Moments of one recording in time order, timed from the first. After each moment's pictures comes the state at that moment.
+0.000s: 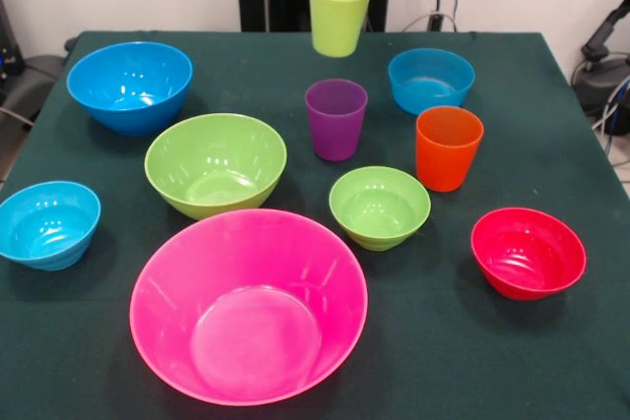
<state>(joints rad) 0.14 -0.48 -0.16 1.49 -0.36 1.27 1.75</state>
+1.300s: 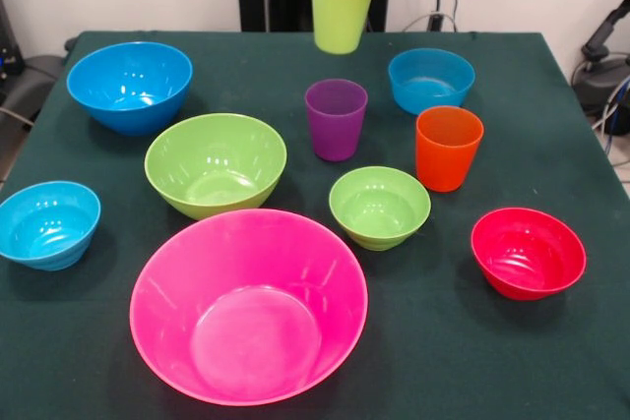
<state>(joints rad) 0.15 -0.50 -0.16 1.50 -0.36 1.27 1.75</state>
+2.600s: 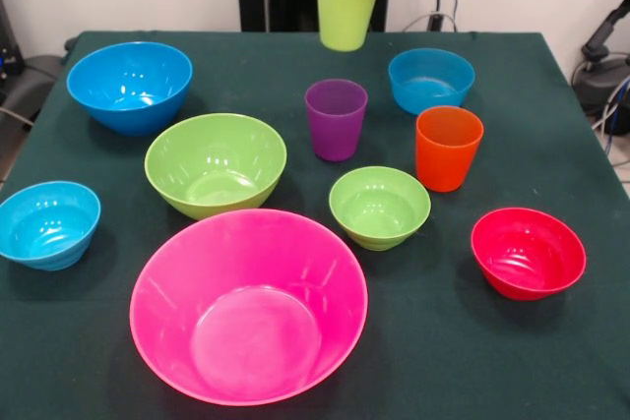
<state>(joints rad) 0.15 -0.50 -0.16 1.51 -0.34 1.27 1.75</state>
